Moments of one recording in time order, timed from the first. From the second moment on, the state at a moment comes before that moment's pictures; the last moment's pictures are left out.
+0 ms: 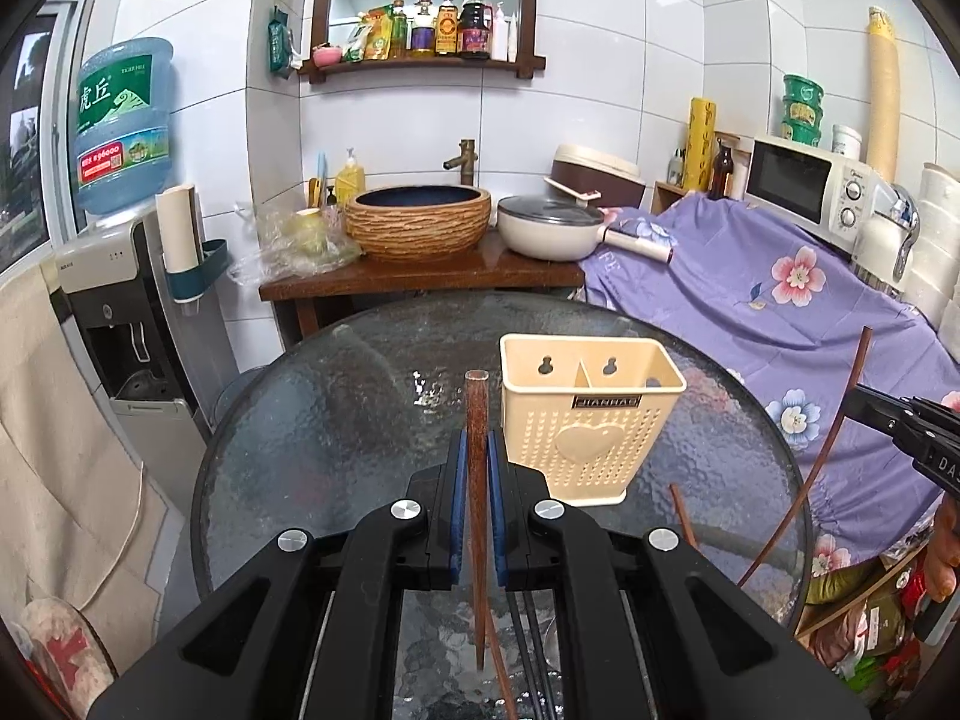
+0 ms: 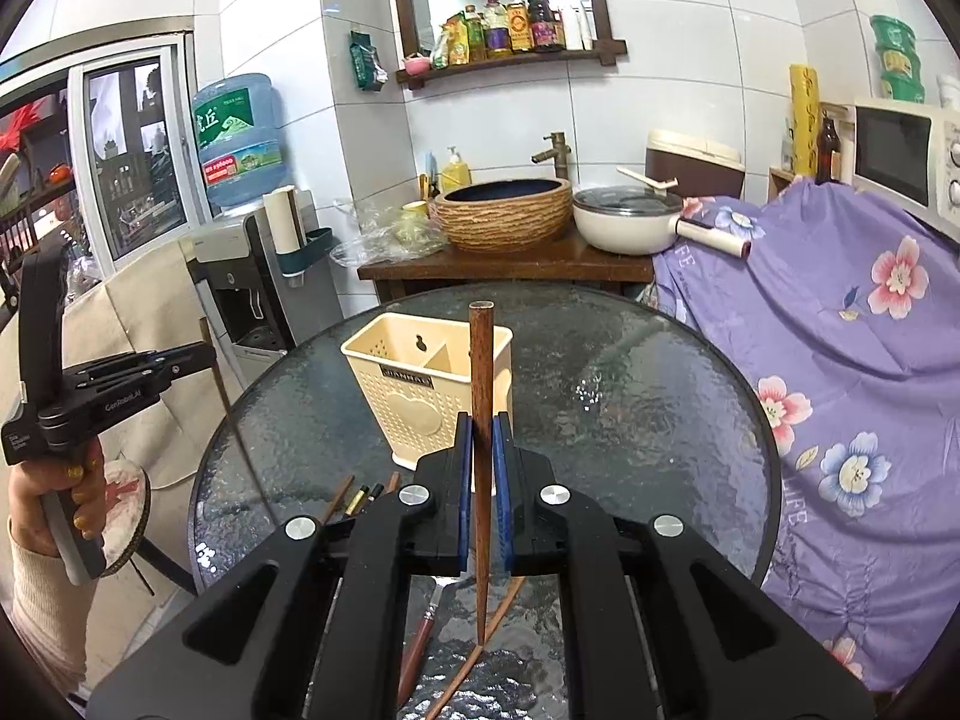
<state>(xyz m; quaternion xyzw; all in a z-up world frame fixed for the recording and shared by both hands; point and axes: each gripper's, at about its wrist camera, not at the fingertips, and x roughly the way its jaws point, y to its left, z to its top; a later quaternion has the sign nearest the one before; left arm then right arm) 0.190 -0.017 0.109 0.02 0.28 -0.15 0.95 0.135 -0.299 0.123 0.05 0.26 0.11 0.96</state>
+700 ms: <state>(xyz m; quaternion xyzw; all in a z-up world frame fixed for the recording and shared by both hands) 0.211 -0.046 0.256 -0.01 0.16 -0.17 0.97 0.185 -0.269 0.254 0.02 0.17 0.13 0.98</state>
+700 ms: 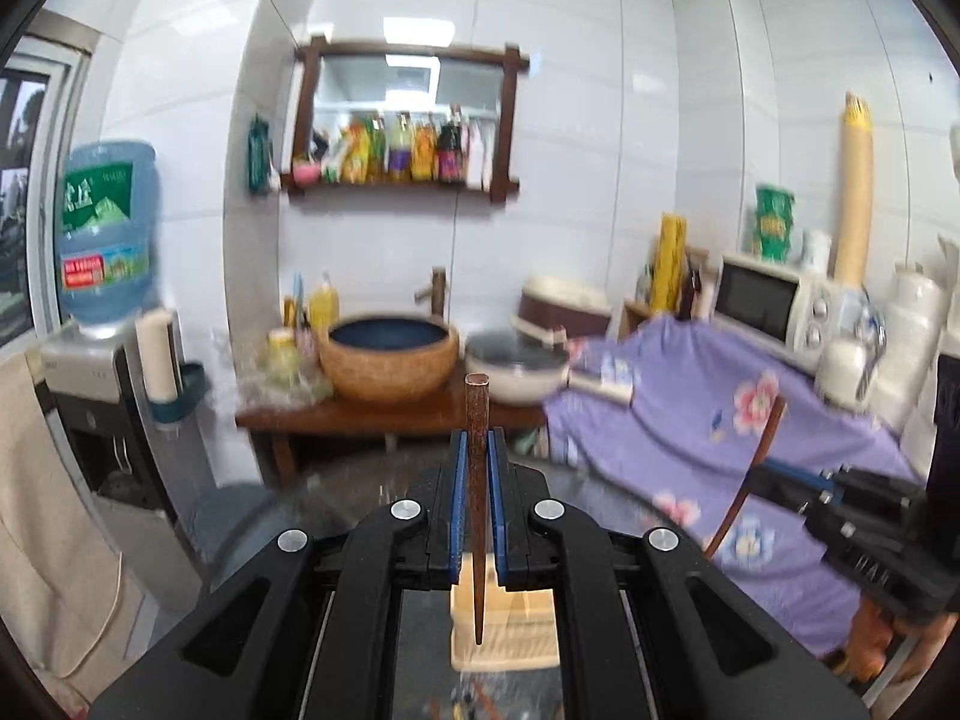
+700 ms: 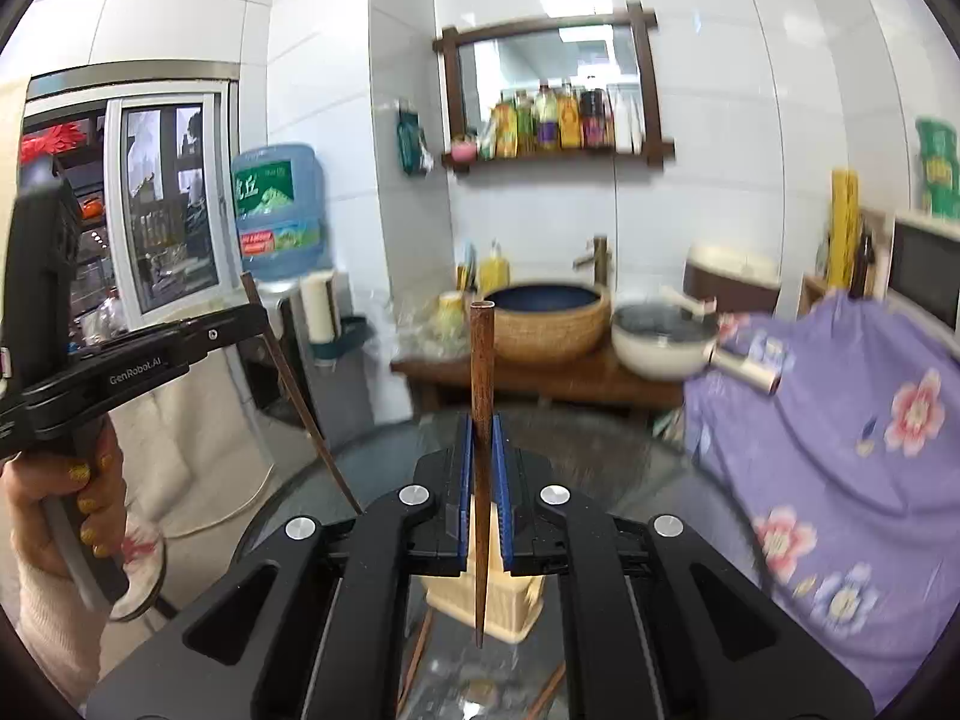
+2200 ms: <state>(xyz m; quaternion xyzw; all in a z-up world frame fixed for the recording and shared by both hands) 0.307 -0.074 0.109 -0.02 0.25 -0.13 0.96 0.289 -0.241 0.121 0.03 0.19 0.08 0.98</state>
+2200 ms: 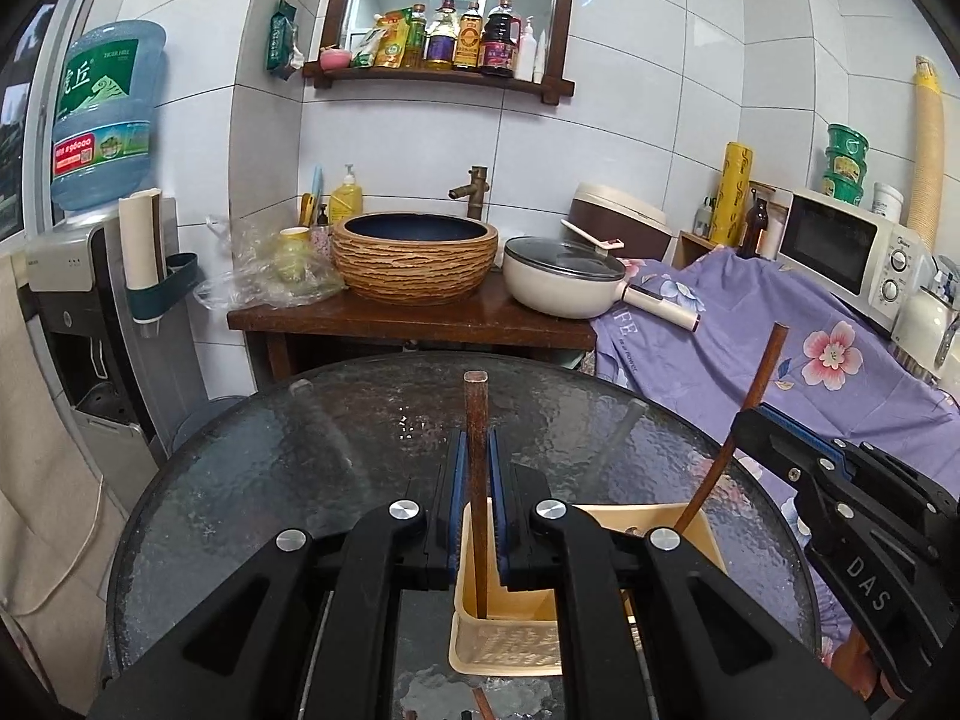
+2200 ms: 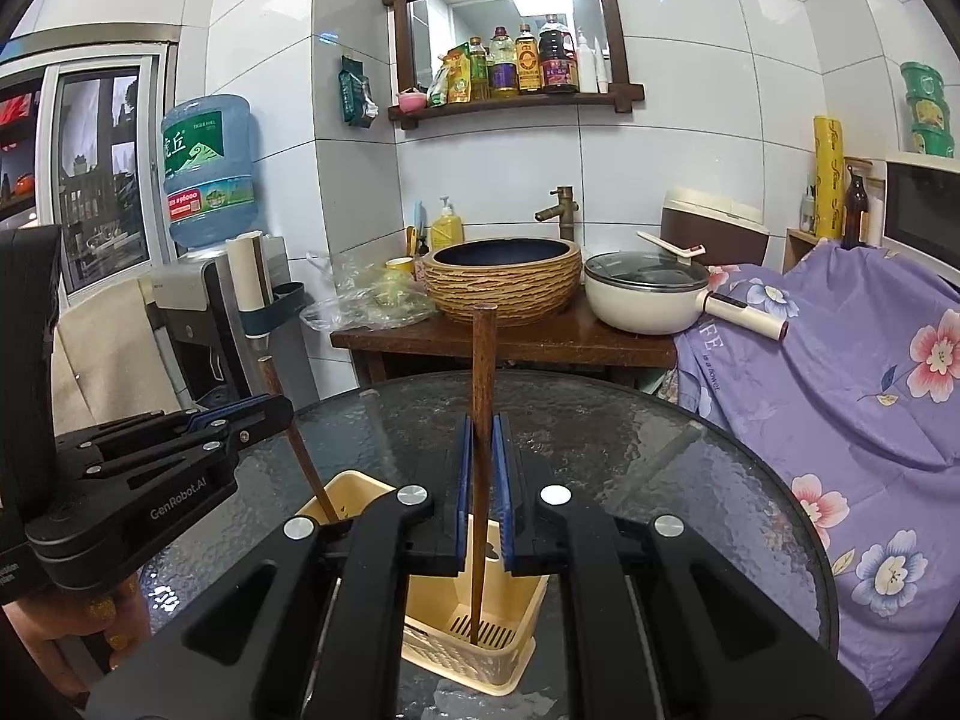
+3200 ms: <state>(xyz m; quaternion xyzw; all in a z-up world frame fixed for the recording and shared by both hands) 0.201 -0.009 0.084 0.02 0.24 -0.08 0.97 0.177 -0.267 0.101 0.05 0.23 0.06 0.97</state>
